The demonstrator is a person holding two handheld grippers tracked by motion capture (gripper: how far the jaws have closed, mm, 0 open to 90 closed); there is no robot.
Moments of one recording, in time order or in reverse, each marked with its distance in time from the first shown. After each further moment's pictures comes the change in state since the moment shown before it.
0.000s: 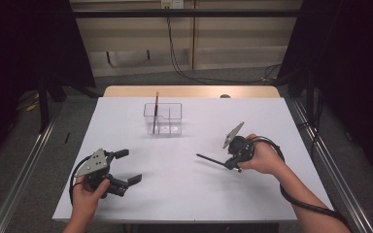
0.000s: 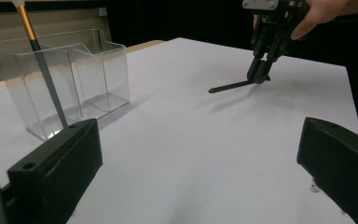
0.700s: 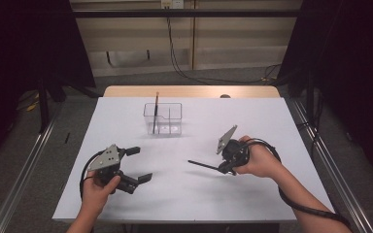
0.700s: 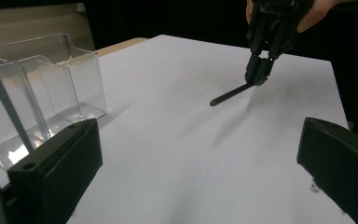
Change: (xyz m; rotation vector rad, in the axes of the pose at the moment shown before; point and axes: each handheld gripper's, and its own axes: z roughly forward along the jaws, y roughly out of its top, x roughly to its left) left arm -0.006 0.014 0.027 0.024 -0.075 0.014; right arm 0.025 0.017 -0.009 -0.015 0.034 -0.106
